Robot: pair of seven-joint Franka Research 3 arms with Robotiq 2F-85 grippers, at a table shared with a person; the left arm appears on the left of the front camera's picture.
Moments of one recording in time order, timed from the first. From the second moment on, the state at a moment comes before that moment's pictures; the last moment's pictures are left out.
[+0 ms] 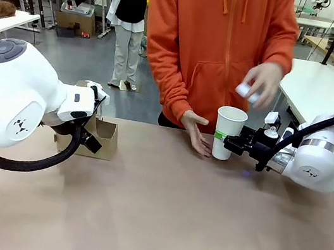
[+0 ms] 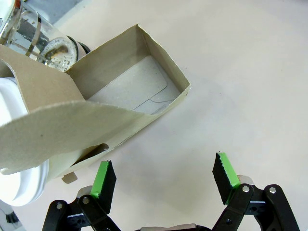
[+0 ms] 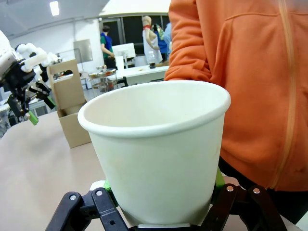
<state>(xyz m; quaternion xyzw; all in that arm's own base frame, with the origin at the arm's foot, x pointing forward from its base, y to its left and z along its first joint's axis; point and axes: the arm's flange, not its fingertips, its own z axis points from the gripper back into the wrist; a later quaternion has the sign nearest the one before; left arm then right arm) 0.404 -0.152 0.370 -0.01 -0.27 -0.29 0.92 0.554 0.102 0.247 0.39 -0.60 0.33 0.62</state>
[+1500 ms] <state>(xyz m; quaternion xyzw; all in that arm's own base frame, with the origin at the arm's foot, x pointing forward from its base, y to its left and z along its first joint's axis) 0.404 -0.152 0.370 -0.01 -0.27 -0.29 0.92 0.554 0.101 0.244 0.39 -0.60 0.32 0.62</state>
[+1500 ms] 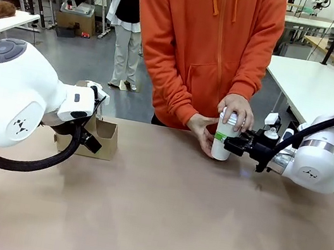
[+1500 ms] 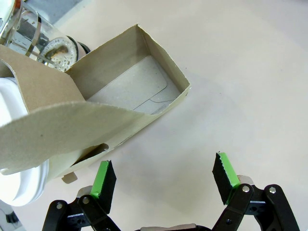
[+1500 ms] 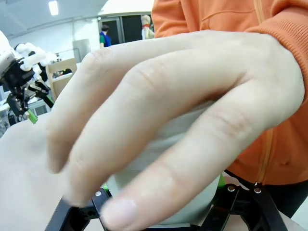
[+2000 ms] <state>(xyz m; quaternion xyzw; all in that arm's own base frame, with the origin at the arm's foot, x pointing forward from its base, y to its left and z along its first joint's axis) 0.404 -0.152 0.370 -0.01 -0.27 -0.29 0.92 0.554 0.102 0.245 0.39 -0.60 0.33 0.62</state>
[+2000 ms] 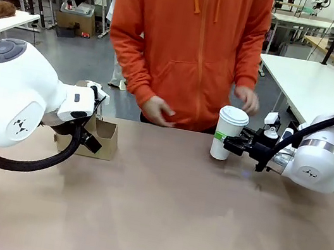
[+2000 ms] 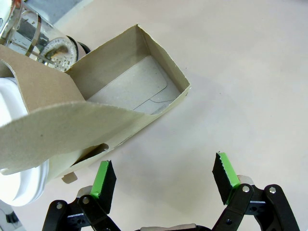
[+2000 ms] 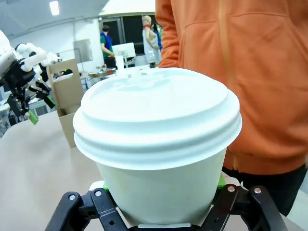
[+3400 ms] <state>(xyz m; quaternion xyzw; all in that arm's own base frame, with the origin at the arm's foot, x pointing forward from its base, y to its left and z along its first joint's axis) 0.404 -0.152 0.370 -0.01 -0.27 -0.29 0.92 0.448 0.110 0.510 0.39 -0.58 0.38 0.60</state>
